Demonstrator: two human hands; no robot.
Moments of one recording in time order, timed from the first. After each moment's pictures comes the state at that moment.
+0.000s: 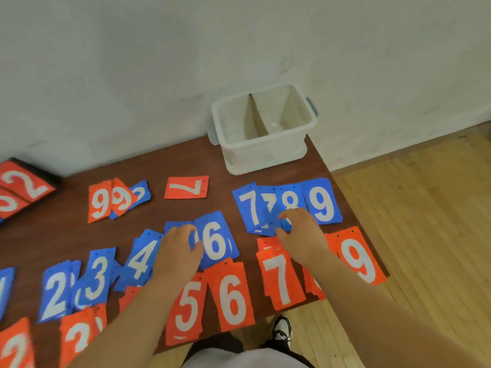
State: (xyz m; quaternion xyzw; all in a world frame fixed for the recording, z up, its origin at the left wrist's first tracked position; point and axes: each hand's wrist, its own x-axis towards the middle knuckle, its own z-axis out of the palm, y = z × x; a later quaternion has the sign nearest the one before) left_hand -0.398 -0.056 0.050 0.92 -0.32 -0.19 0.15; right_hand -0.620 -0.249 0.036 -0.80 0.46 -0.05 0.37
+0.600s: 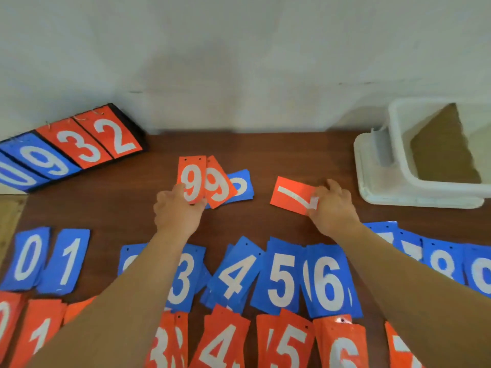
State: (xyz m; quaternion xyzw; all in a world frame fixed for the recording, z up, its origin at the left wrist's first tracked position) left_hand -0.096 0.009 0.002 0.97 -0.05 -0.19 0.13; right_hand -0.307 -0.258 -0.020 -0.88 0.41 0.15 0.21
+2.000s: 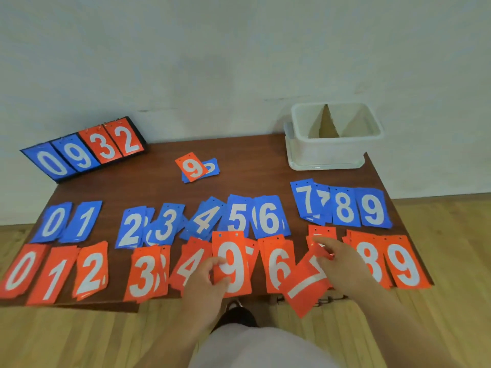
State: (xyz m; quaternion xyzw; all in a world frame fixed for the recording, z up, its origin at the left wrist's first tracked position) left_hand -0.475 0.129 0.069 0.87 -0.13 -0.26 0.41; right_hand -0.651 -0.123 0.078 -0.78 0.42 -0.01 0.46
